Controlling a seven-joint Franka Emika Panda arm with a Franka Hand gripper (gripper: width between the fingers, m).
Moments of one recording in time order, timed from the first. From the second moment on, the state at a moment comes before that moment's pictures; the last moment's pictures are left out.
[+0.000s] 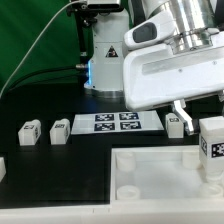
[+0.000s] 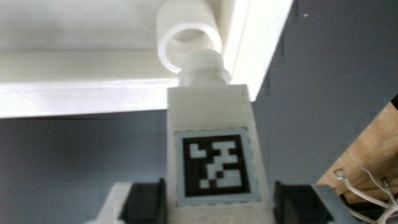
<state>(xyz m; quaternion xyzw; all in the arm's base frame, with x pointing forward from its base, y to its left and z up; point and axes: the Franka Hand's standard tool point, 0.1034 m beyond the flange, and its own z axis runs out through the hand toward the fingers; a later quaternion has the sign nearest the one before) 0.608 0.112 0.103 -0.96 -0.02 -0.28 0.08</state>
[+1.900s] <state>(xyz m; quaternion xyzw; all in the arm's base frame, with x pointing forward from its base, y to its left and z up) 0.604 0.112 0.089 -0.96 -0.02 -0.26 0.08</state>
